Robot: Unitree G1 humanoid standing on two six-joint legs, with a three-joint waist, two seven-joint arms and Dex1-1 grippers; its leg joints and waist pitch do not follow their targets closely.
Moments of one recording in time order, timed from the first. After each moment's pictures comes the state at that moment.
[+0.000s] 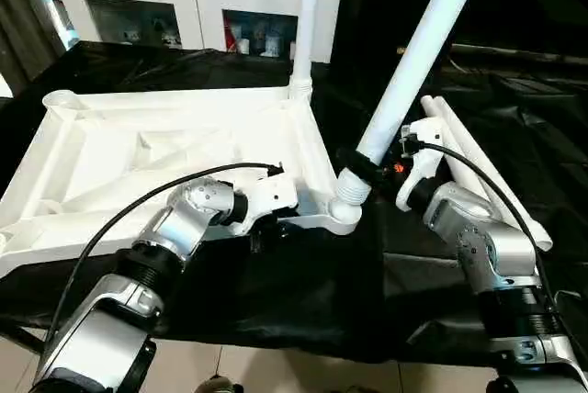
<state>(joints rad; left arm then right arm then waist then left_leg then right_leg) -0.67 0.31 -0.34 0.69 0.17 0.01 -1.09 -0.44 -0.22 -0.03 0.22 0.37 0.45 0.58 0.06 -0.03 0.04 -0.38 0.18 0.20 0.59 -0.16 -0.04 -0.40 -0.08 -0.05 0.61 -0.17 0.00</state>
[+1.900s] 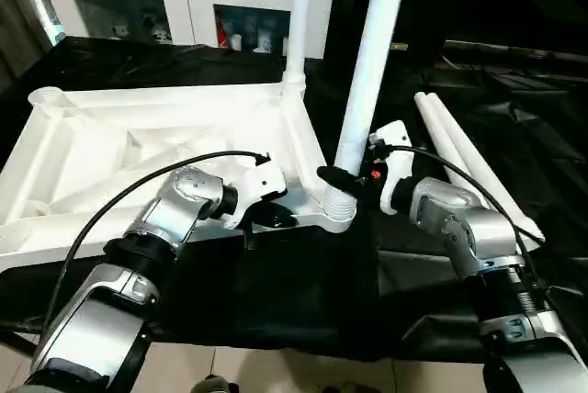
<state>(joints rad) -0.71 0.33 -0.32 0.72 0.11 0.09 -1.16 -0.53 -0.22 0.04 0.36 0.34 0.51 0.67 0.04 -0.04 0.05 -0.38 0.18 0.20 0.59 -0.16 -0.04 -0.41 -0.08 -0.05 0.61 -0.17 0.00</state>
